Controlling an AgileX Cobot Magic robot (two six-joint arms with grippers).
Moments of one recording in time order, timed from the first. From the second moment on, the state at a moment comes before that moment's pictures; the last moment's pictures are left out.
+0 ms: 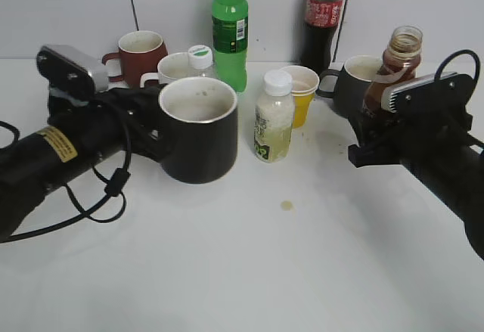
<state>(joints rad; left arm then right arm) -0.44 1.86 -0.55 0.23 -1.16 -0.08 0.37 1.89 -0.44 0.15 -1.18 -0.21</state>
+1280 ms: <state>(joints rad) -0.21 2.23 -0.77 0.02 -1.19 -0.04 0.37 2.19 -0.63 0.22 -1.18 -0.13</state>
